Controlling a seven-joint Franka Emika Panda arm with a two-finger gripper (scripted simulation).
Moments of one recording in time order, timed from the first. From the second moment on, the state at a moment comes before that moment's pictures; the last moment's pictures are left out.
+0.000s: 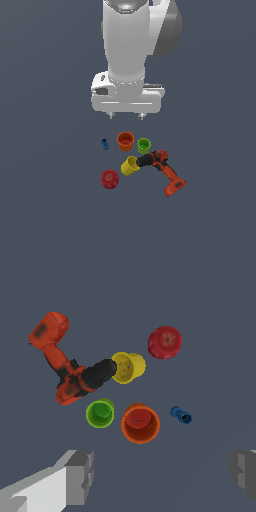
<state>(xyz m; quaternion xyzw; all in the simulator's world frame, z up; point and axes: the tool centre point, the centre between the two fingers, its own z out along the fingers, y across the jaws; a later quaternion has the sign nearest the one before) 0.000 -0.004 0.287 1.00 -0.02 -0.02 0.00</state>
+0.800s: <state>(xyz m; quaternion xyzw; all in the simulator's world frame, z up) 0.003 -0.021 0.298 1.00 -0.03 -0.01 0.02</state>
